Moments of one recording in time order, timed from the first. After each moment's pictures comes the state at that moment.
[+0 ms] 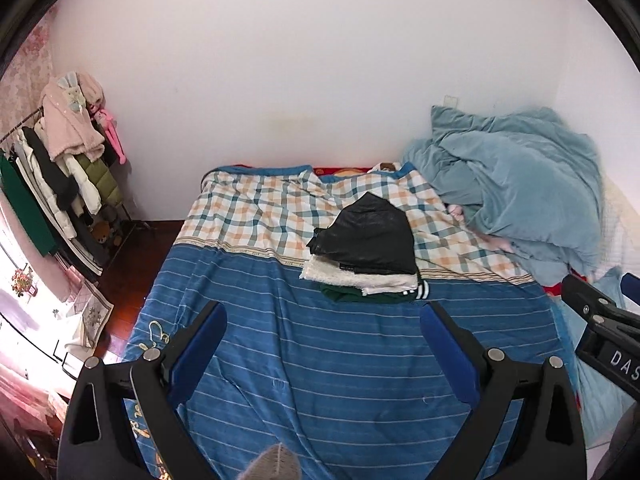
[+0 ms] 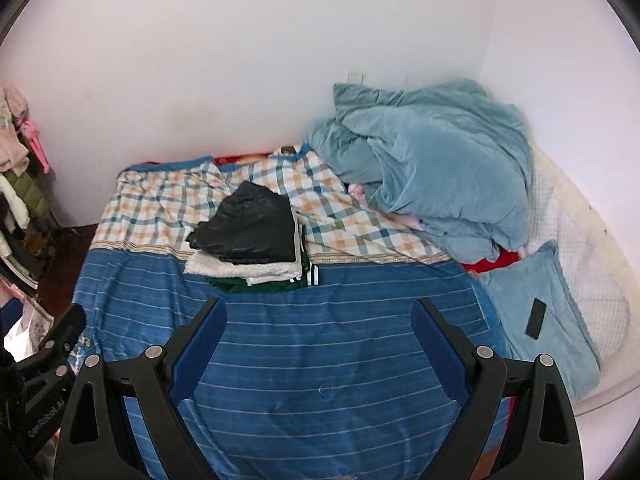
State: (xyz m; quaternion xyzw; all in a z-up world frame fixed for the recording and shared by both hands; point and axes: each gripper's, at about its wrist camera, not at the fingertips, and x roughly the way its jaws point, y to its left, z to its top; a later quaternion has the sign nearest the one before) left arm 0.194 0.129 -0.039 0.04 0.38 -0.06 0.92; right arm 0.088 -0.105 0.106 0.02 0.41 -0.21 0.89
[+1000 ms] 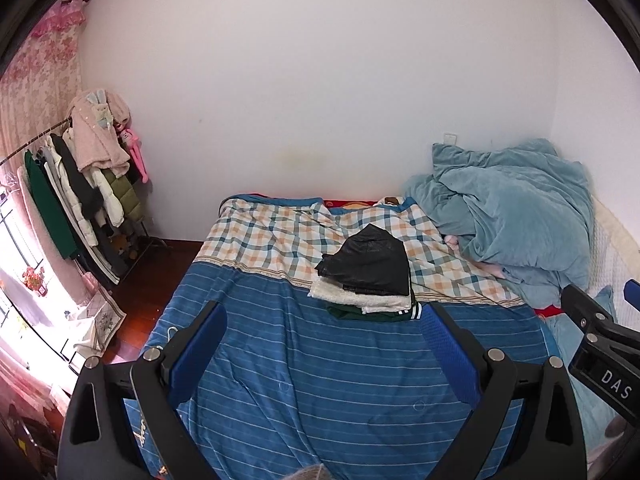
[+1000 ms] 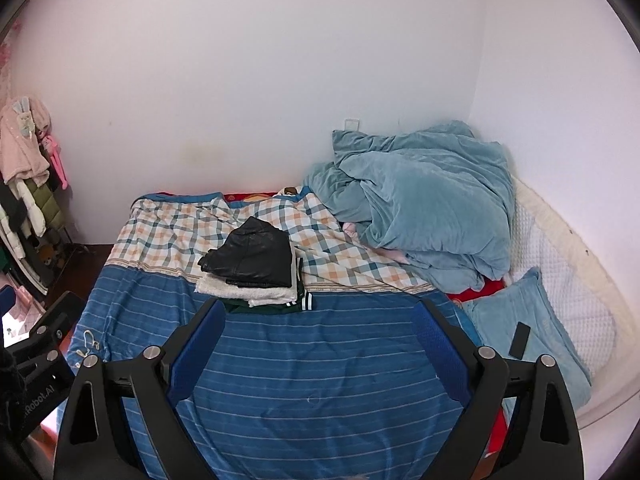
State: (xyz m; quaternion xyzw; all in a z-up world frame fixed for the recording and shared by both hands) left arm 0.114 0.131 0.006 0.03 0.32 -0.04 0.95; right arm -0.003 -0.097 0.175 0.00 0.34 -0.20 0.92
